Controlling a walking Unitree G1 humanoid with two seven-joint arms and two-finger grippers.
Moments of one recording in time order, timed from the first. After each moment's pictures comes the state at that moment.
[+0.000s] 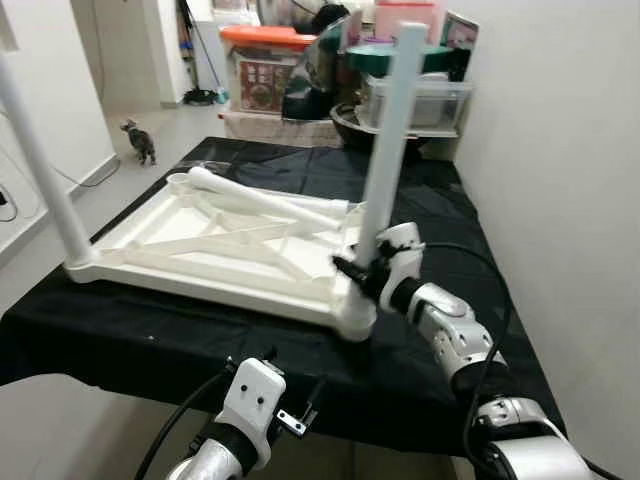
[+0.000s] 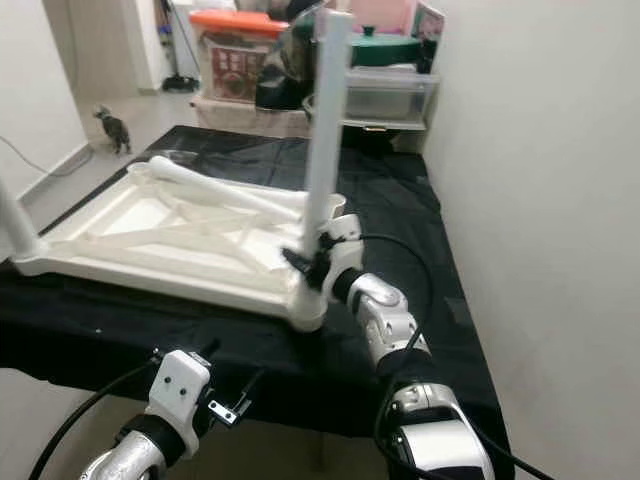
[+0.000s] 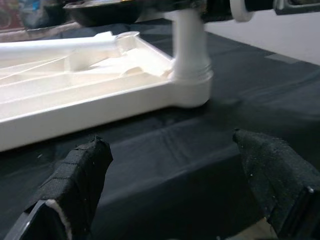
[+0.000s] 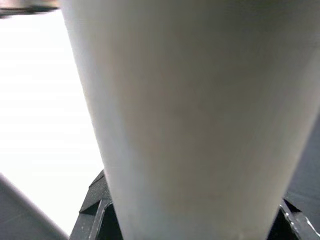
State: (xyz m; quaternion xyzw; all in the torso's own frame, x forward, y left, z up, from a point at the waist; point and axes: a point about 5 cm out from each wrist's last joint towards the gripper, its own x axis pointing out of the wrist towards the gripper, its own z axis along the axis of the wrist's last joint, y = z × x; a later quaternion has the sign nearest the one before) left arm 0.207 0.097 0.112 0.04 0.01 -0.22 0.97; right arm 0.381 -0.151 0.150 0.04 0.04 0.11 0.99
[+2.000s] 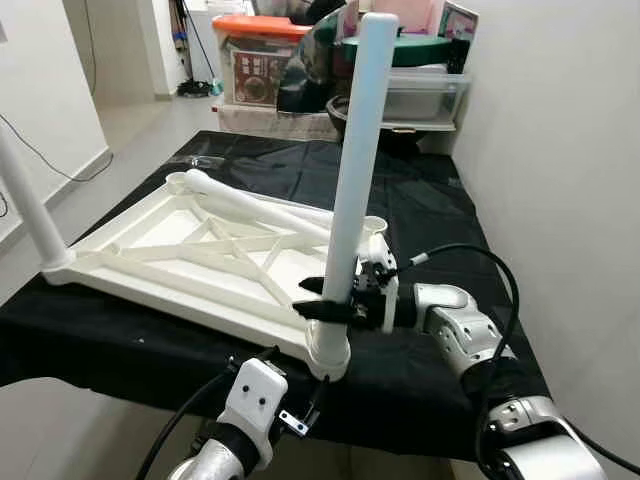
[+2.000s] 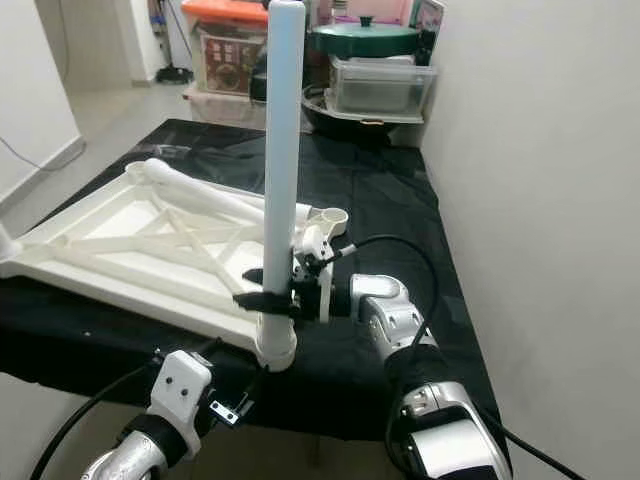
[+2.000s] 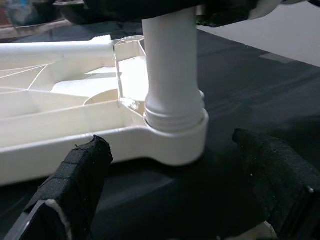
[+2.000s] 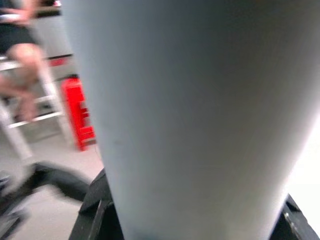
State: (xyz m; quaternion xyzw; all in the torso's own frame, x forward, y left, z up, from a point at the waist) left arm 0.206 0.095 0.113 0.04 0.01 -0.23 0.97; right arm 0.352 -0.107 0.165 0.01 0.03 0.54 0.84
